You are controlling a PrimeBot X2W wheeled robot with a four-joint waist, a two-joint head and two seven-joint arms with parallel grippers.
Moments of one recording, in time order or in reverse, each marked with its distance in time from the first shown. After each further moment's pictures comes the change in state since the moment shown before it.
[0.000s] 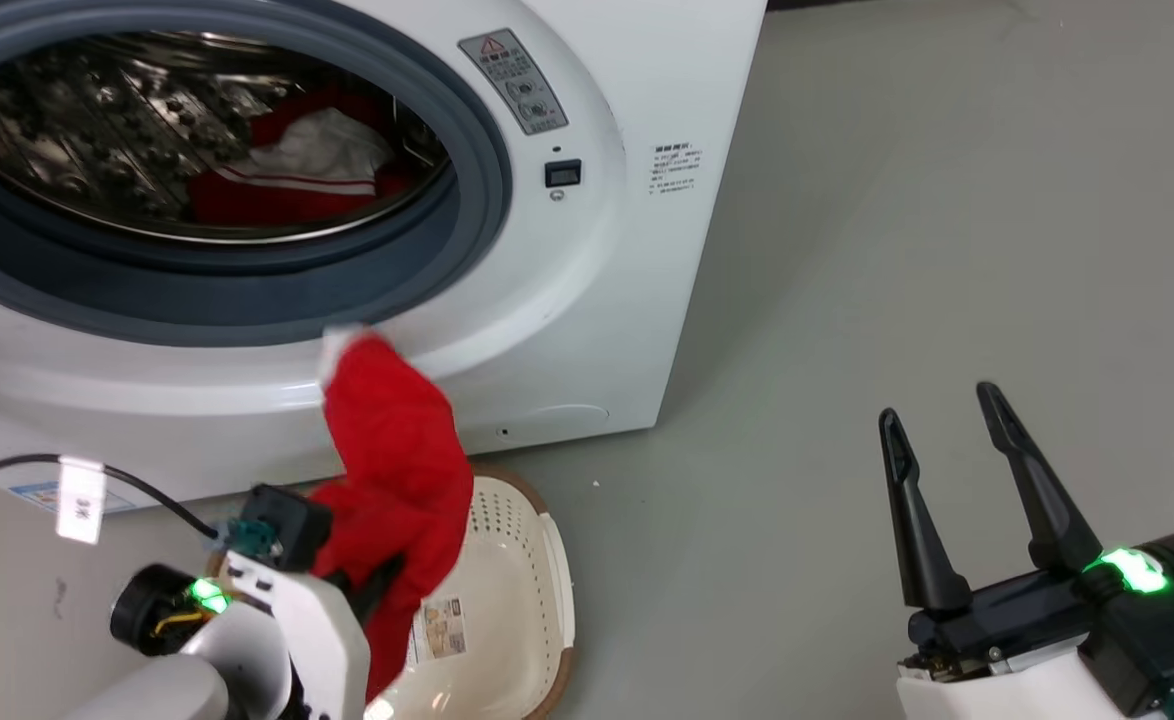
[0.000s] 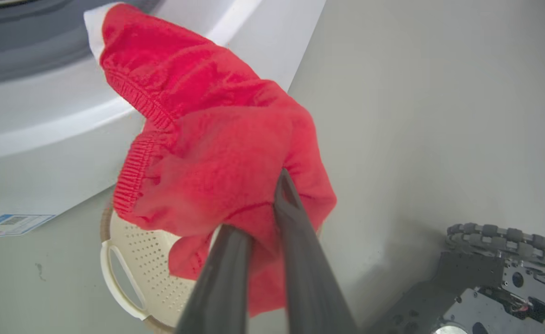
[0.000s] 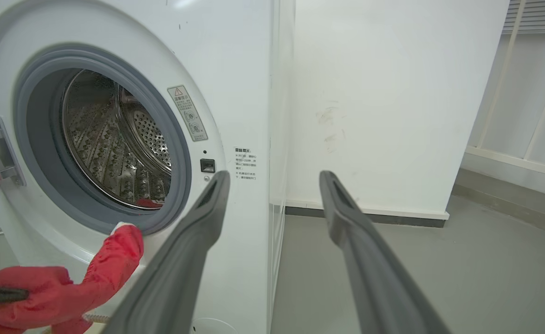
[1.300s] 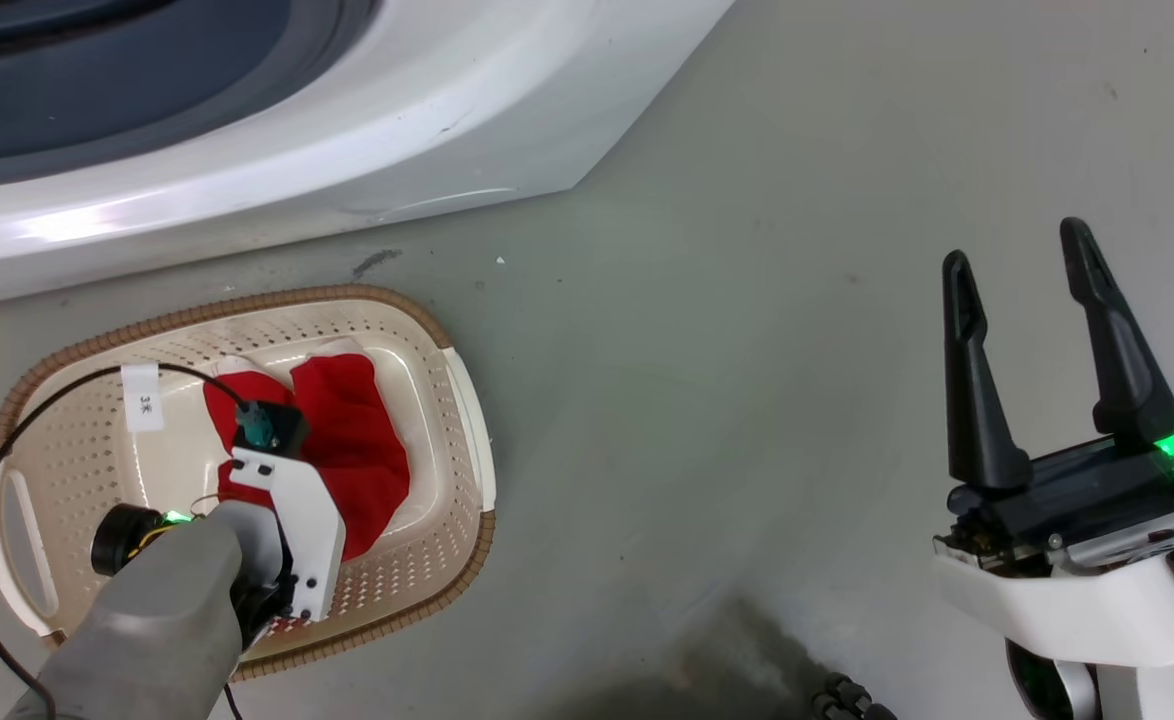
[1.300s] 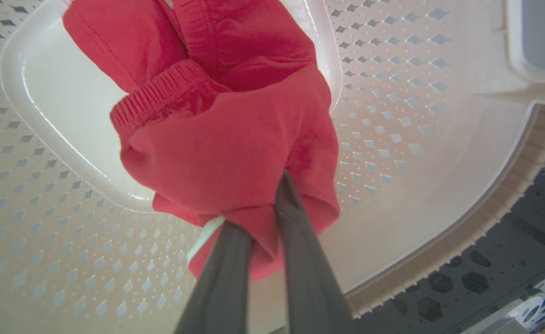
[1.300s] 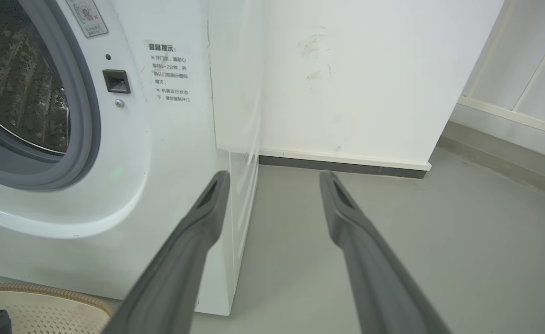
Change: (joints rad) left arm -0.363 -0.444 -0.111 1.155 0.002 -0.322 0.061; right arm -0.204 0.000 -0.029 -0.059 0.029 0.000 0.000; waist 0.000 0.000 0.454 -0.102
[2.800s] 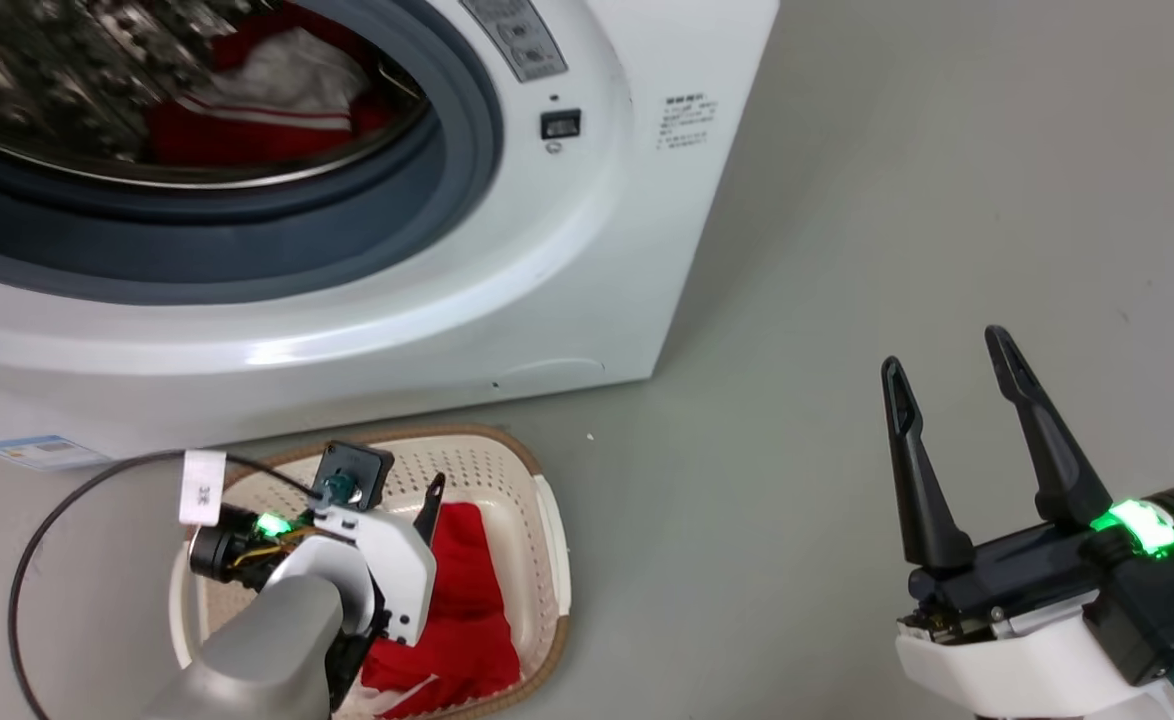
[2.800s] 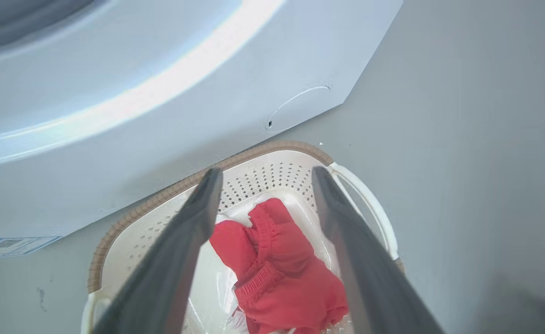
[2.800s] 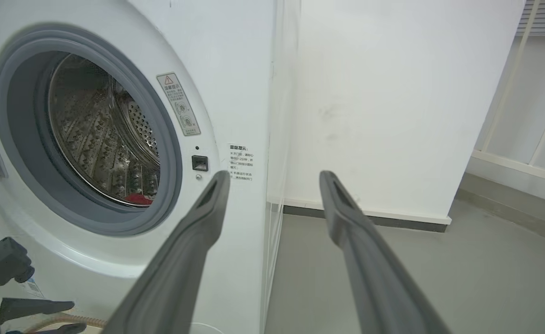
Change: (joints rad) left arm 0.081 -0.097 0.012 -0.059 0.133 0.136 -0.483; right arm 0.115 0.000 0.031 0.051 -0.049 0.000 0.000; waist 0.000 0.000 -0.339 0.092
